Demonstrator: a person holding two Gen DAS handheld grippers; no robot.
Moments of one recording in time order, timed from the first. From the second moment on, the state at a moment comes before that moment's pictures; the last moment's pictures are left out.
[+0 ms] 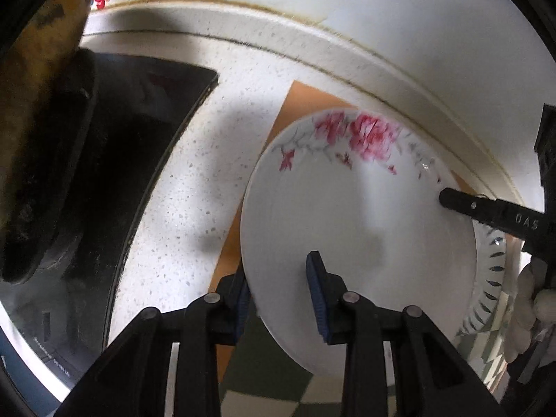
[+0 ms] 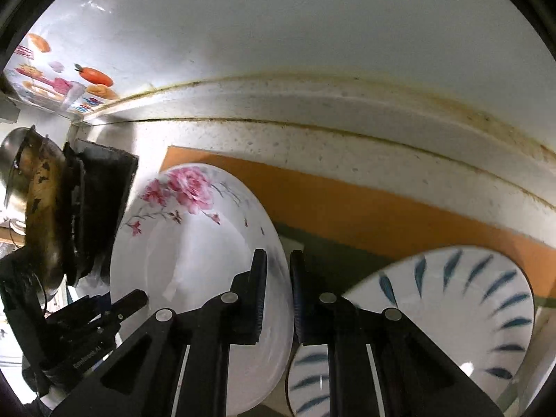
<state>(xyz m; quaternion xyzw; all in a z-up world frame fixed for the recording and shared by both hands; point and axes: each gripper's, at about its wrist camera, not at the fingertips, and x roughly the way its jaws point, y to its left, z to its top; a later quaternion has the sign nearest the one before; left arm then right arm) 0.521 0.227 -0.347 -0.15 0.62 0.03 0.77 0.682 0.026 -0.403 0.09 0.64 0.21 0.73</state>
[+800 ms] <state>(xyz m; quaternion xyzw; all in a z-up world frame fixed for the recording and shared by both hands) 0.410 0.077 -0.220 -0.08 0.57 -0.06 0.82 0.472 -0.171 -0.258 0.16 0.55 0.20 0.79</state>
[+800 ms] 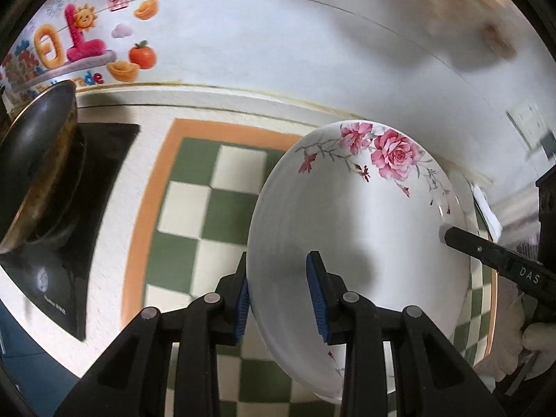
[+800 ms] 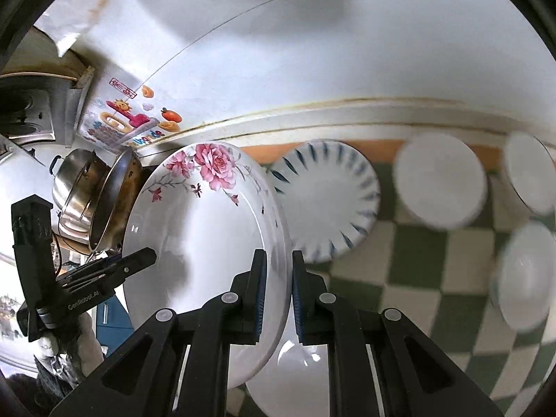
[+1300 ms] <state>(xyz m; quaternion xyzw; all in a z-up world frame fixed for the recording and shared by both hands) 0.353 0.009 -0.308 -0.04 0.66 -0.09 0.75 0.370 -0.237 -0.350 0.19 0.60 0.15 0.76</state>
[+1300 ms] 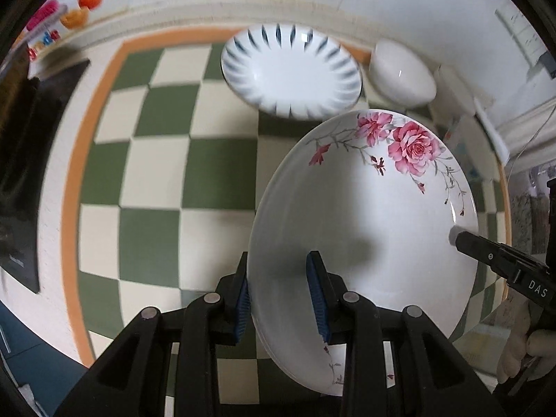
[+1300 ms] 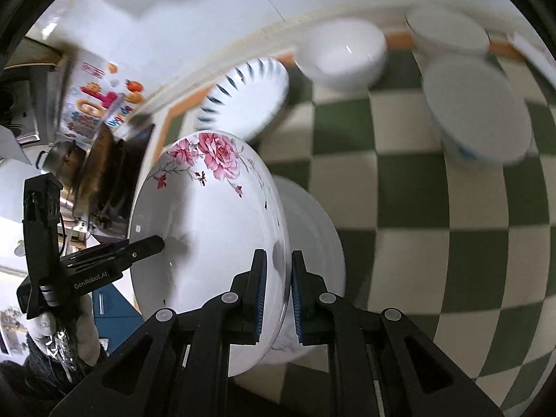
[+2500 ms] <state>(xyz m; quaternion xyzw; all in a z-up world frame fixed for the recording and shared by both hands) 0.350 -0.011 -0.320 0.01 0.66 -0.02 0.75 0.372 -0.254 -0.372 0.21 0.66 0.15 0.71</state>
